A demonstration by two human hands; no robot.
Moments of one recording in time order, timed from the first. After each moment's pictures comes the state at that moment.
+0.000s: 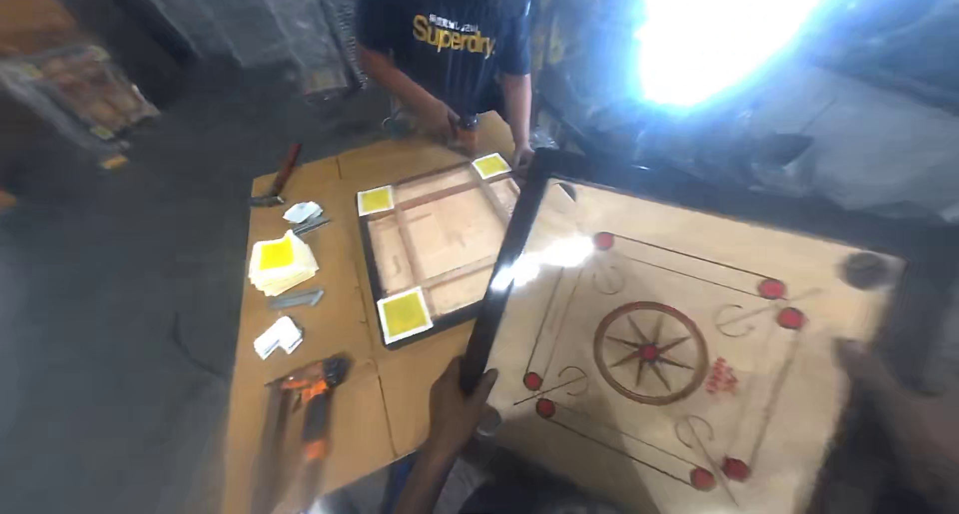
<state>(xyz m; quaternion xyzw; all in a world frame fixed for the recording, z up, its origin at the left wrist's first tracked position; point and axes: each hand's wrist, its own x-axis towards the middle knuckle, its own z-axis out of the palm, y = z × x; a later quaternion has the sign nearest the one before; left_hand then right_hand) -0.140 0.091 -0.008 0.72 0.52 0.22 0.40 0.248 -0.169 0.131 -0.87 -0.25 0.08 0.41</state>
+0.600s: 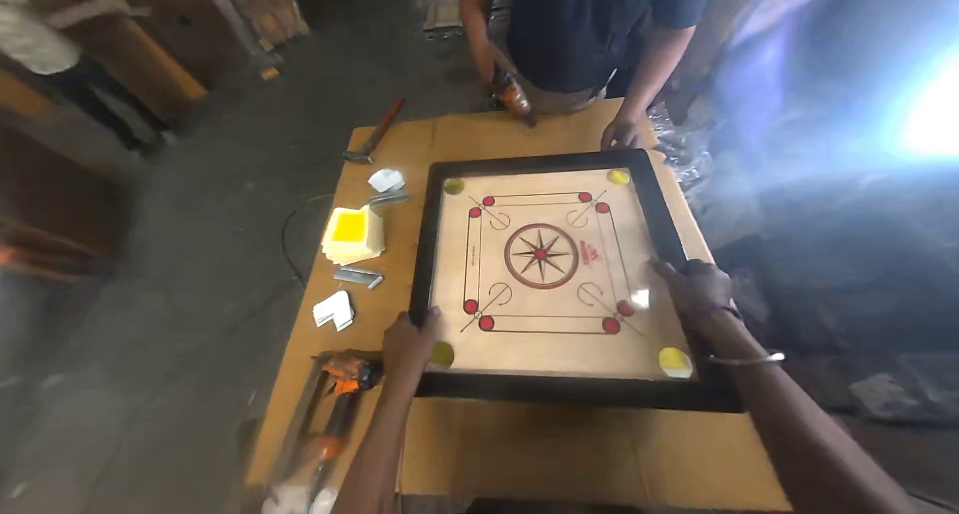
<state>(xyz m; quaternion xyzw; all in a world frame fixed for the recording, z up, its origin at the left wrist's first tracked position) -0.169 0.300 0.023 0.49 0.83 0.08 0.26 0.288 0.318 0.007 -0.87 -0.41 0.22 0.19</state>
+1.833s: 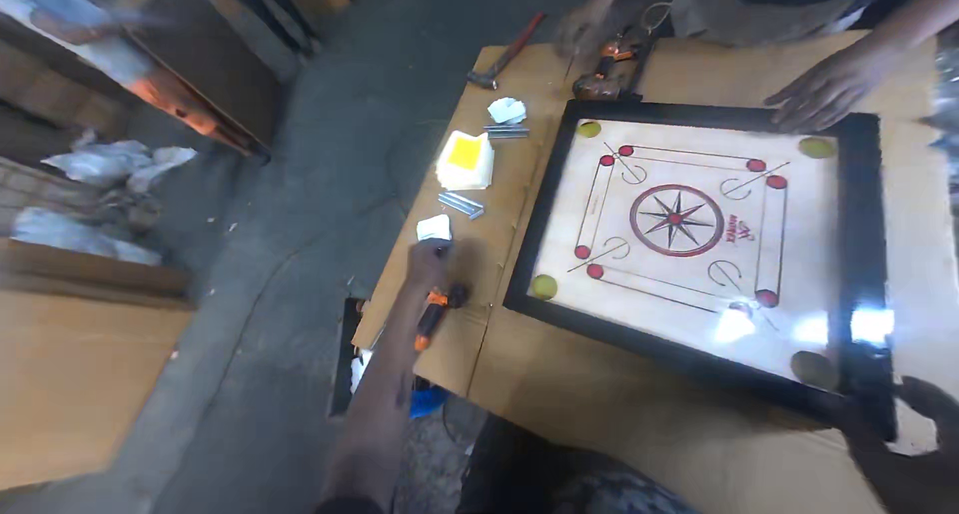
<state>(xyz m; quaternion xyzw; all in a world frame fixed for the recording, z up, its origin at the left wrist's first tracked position) -0.330 0.308 0.005 0.57 0.76 0.14 0.27 0.248 0.176 0.048 -0.75 -0.61 0.18 0.16</state>
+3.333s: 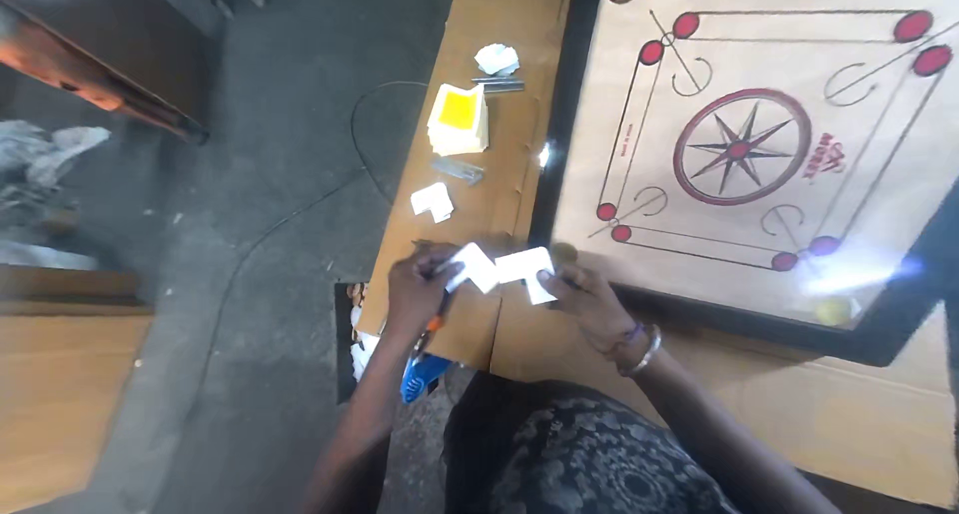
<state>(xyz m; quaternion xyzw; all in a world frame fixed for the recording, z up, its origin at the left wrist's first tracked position) -0.322 0.210 0.071 0.47 0.73 0.35 0.36 -0.063 0.226 0.050 -0.51 -0.45 0.67 0.29</state>
